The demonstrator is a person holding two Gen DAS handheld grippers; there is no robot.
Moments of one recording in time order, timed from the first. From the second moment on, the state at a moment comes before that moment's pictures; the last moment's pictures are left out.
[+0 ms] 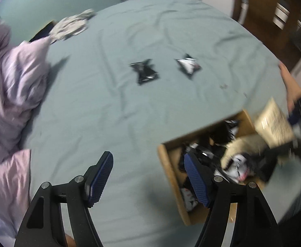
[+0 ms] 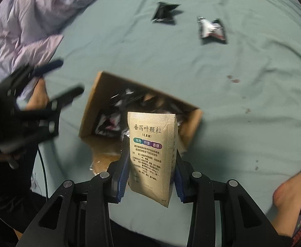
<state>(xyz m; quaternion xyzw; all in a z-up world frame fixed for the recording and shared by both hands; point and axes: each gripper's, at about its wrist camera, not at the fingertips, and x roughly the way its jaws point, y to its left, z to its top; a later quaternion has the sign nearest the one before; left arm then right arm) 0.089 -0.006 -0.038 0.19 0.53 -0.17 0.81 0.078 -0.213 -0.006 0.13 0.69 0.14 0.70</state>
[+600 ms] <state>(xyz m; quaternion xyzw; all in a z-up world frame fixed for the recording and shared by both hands) 0.108 0.012 -0.049 0.14 0.57 -0.12 0.80 0.105 -0.216 -0.018 0.16 0.68 0.10 0.71</state>
